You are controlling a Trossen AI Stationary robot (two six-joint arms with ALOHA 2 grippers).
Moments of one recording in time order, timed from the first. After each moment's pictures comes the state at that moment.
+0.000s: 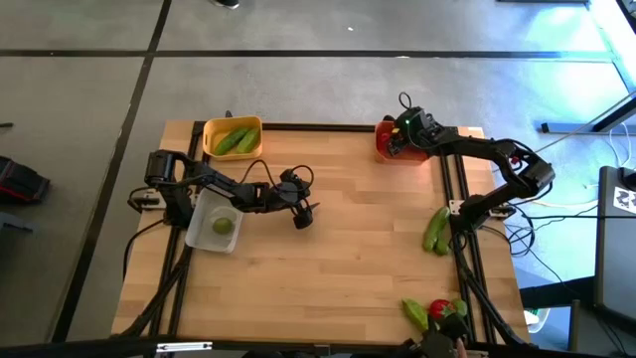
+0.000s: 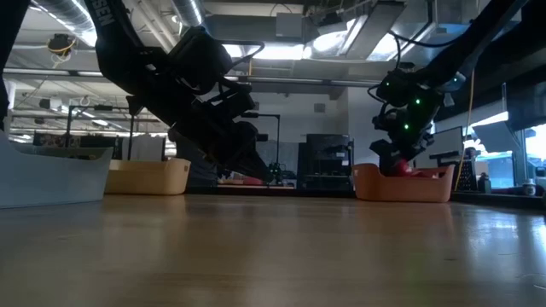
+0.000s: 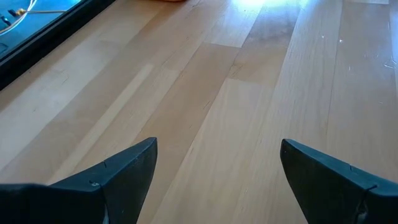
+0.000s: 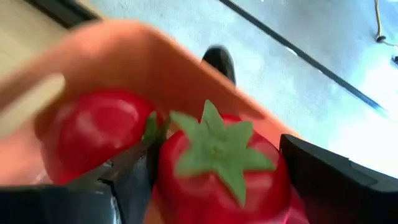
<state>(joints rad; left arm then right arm) 0.08 1.79 0.68 0.51 -0.38 -0.10 -0.88 1.47 0.73 -0.07 0.30 -0.09</state>
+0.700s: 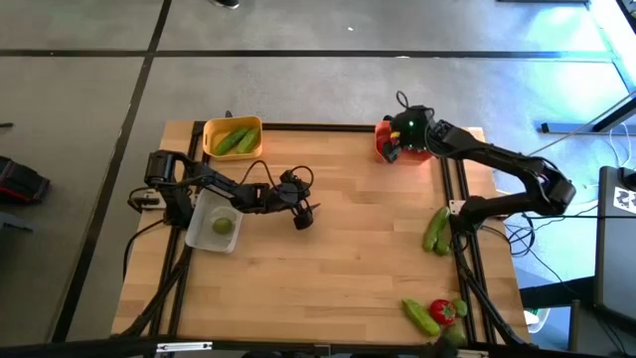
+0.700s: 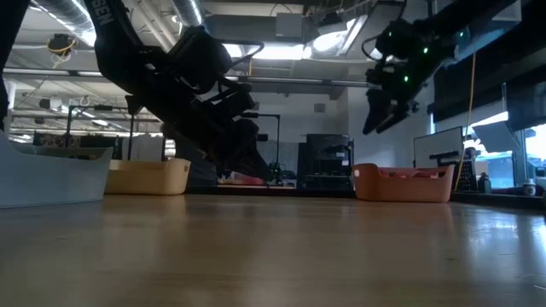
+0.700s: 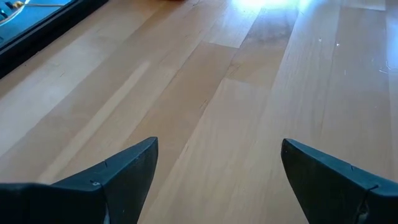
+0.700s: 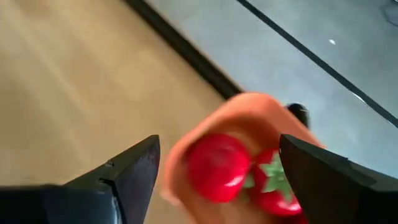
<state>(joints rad) 0.07 1.79 0.68 0.51 -0.38 -0.14 -0.68 1.24 0.87 -0.38 0.14 -0.06</state>
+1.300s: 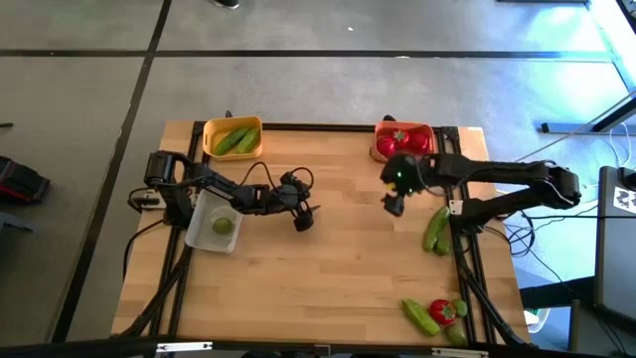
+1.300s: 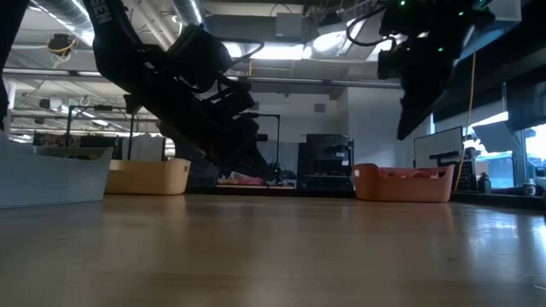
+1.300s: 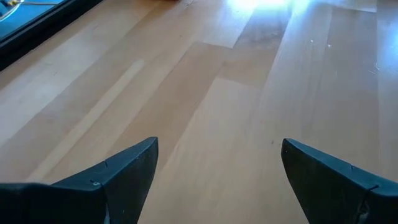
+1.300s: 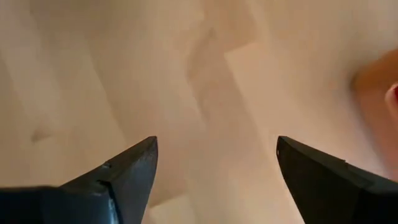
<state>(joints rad) 0.05 1.79 0.68 0.51 -0.38 -0.16 -0.21 1.19 0.87 -0.77 0.03 0.17</state>
